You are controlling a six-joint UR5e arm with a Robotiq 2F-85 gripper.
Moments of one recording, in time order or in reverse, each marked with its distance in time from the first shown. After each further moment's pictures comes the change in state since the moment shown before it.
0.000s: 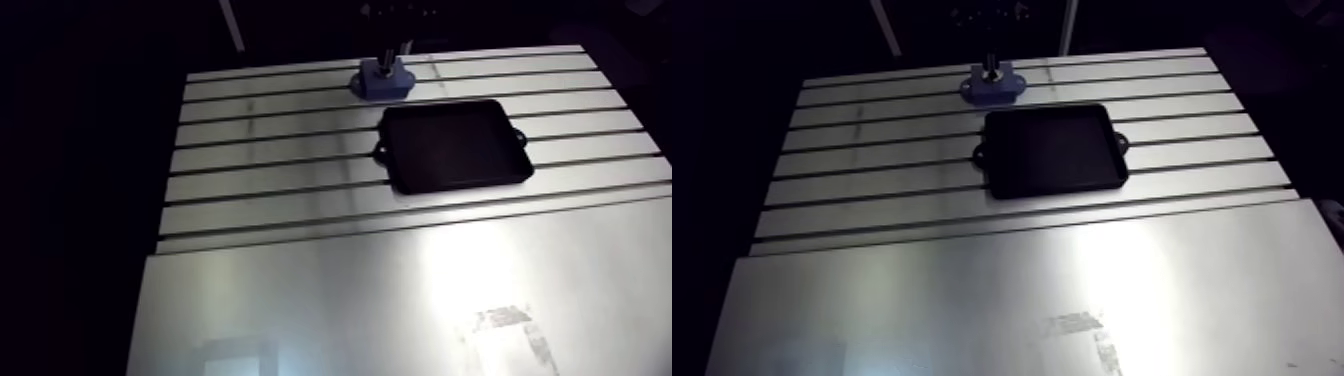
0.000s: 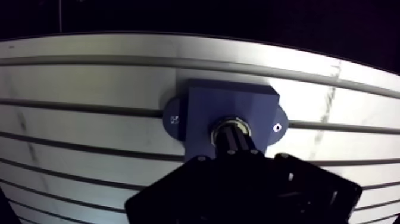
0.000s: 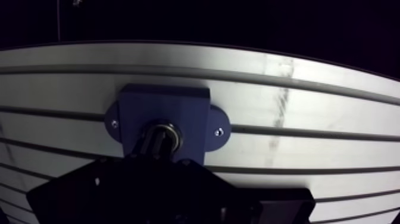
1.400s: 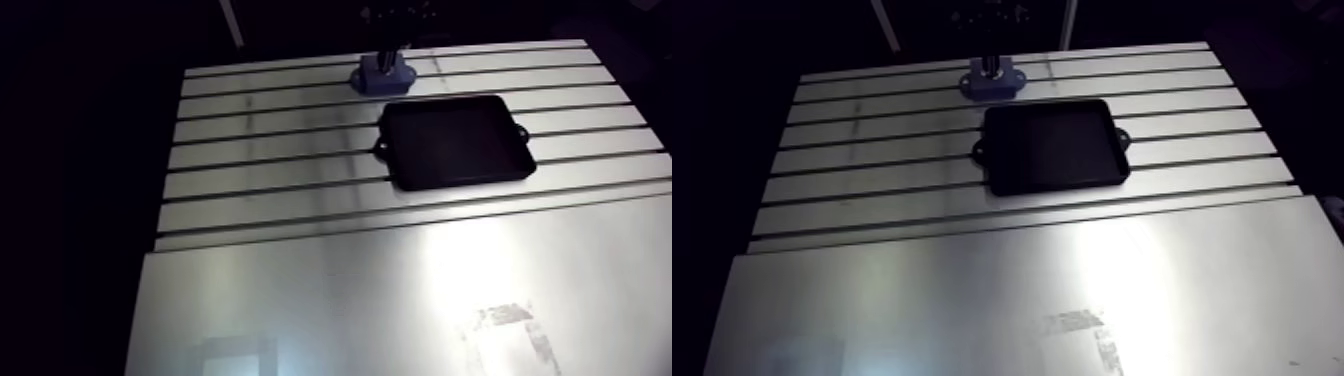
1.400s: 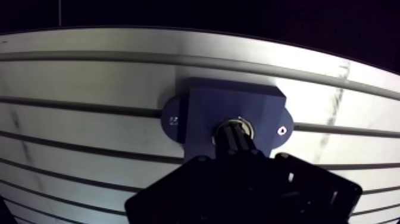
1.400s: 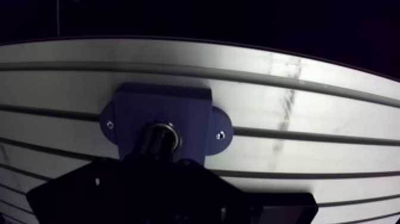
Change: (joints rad) arm -0.001 0.015 0.008 -0.005 -0.002 -0.014
